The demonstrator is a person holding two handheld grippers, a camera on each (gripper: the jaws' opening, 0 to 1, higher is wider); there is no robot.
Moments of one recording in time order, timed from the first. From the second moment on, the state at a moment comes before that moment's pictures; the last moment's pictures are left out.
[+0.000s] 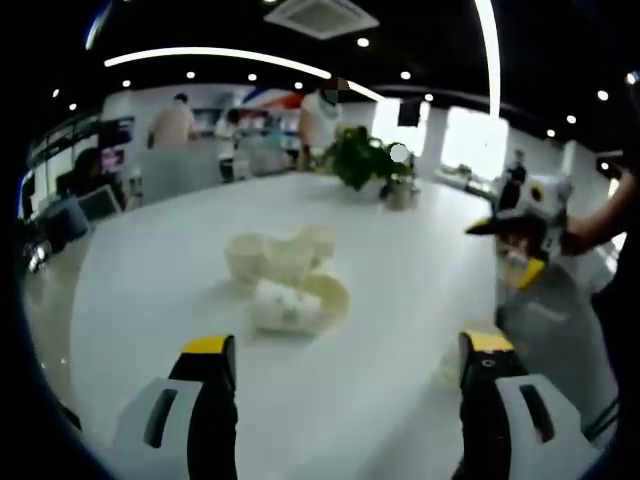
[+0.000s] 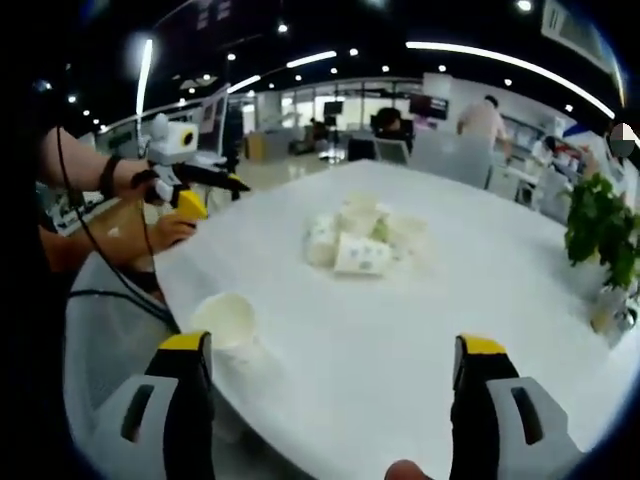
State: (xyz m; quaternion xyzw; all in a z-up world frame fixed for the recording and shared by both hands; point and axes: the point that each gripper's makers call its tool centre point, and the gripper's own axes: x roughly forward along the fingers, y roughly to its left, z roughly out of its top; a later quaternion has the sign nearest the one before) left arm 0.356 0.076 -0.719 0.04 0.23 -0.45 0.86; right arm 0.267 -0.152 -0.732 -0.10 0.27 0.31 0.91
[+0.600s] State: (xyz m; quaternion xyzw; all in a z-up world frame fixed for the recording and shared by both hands) left arm 0.396 0.069 -0.739 0.03 0.24 -0.45 0.86; right arm 0.268 -0.161 -0.743 -0.10 0.29 0.31 0.90
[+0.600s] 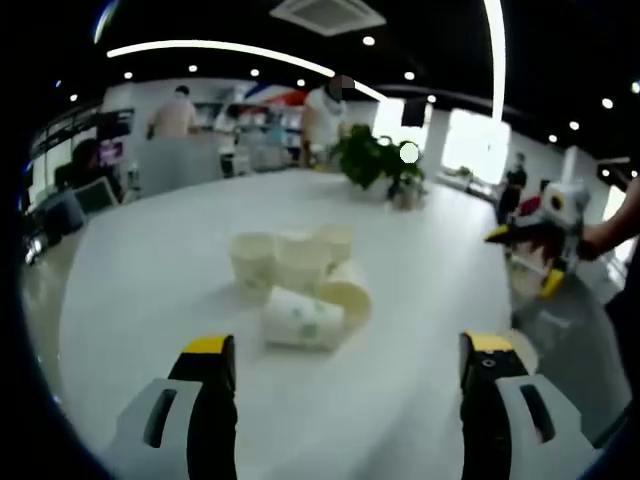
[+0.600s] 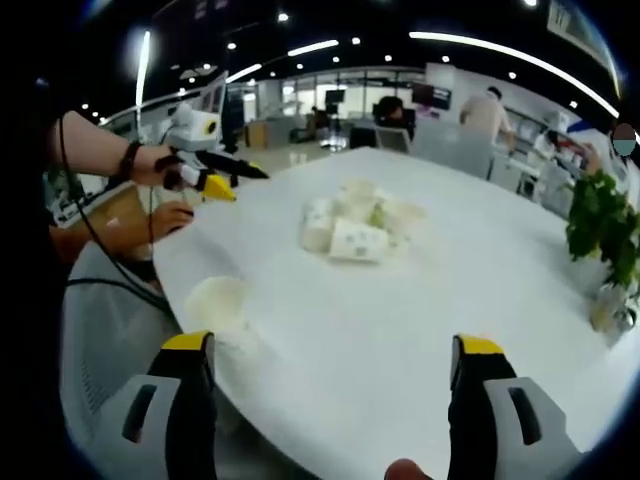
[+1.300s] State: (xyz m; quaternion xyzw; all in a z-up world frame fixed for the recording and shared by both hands) left arm 0.434 0.037 -0.753 0.00 0.24 -0.47 0.85; right arm 0.257 -0.184 -0.740 -0.11 0.32 0.29 0.90
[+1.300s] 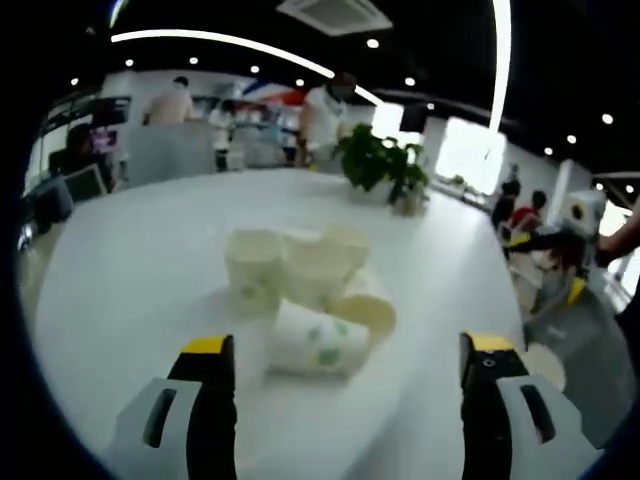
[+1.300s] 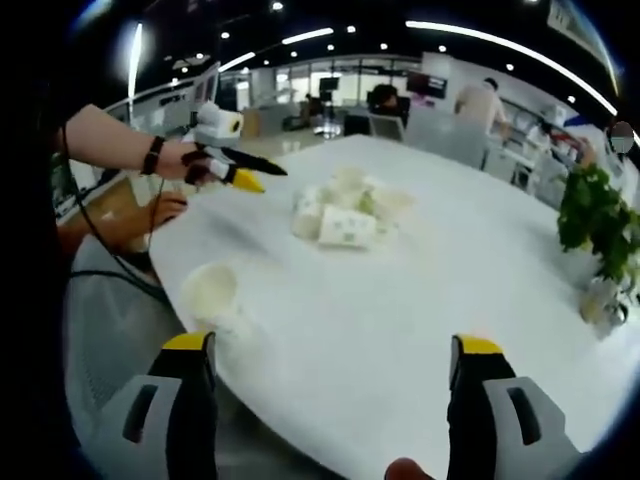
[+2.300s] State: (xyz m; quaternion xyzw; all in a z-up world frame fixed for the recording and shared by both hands) left arm 0.446 0.008 -0.777 -0.03 0.27 -0.51 0.82; right arm 0.238 -0.202 -0.746 -0.09 0.33 0.26 0.90
